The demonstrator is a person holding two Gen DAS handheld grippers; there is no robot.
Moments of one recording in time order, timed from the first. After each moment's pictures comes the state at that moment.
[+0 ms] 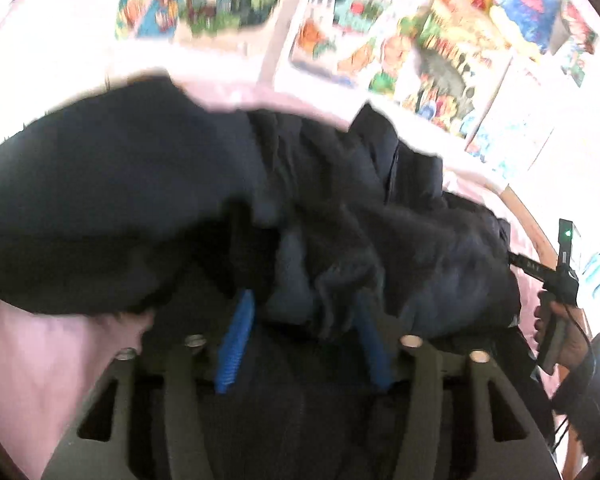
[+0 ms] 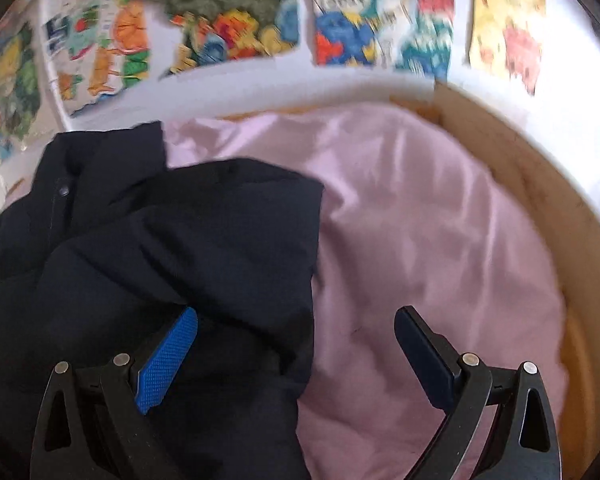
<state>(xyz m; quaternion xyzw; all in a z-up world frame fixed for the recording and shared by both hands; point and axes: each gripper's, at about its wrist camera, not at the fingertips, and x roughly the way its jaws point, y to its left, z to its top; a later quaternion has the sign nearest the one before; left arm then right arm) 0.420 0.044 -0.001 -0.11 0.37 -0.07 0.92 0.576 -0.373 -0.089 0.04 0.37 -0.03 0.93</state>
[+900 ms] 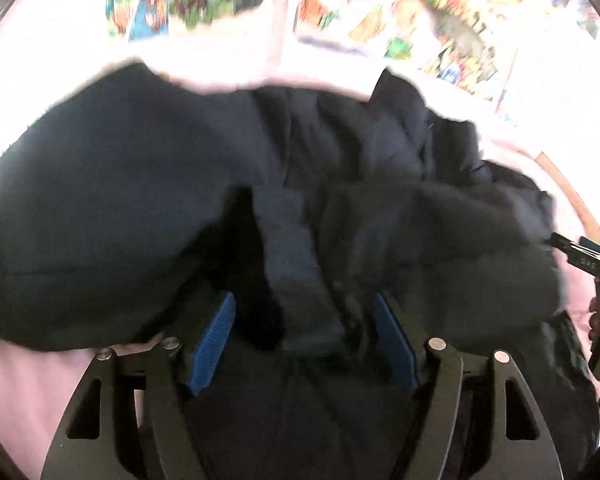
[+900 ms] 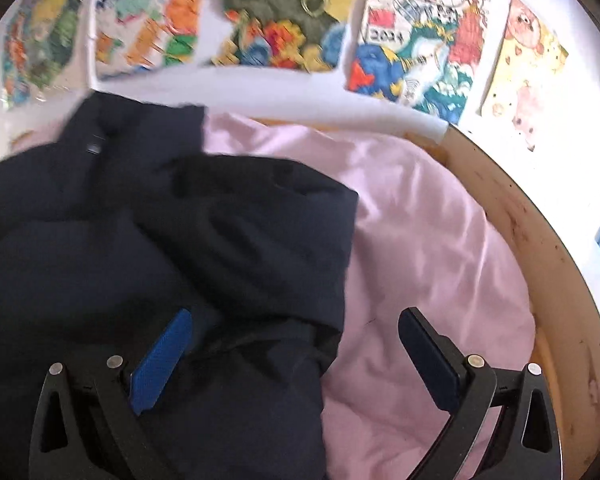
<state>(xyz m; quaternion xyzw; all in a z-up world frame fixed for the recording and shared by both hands) 0.451 0.035 -0.020 -0.04 0.41 -0.04 0.91 0.543 -0.329 -0.073 -0.03 0.36 -0.04 0.93</state>
